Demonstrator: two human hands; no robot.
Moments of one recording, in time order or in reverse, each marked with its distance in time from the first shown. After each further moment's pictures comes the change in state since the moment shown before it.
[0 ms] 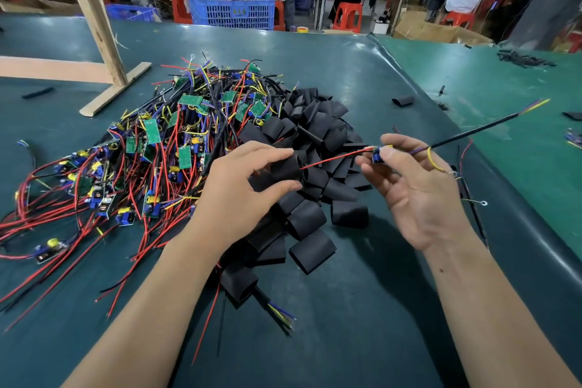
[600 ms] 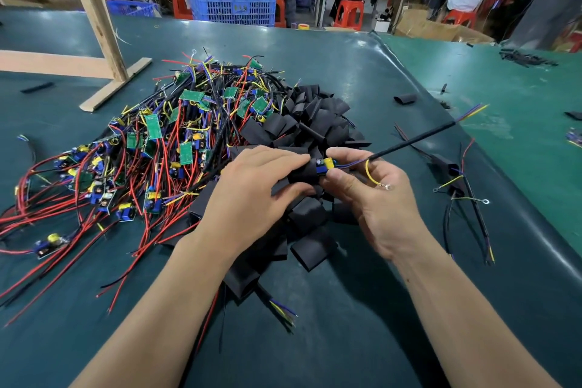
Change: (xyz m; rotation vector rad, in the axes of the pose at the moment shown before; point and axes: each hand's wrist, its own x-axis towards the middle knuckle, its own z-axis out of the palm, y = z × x) left_hand -0.003 0.005 0.009 0.247 0.011 0.227; right_hand -0.013 0.032 0.021 -0.212 -0.208 0.048
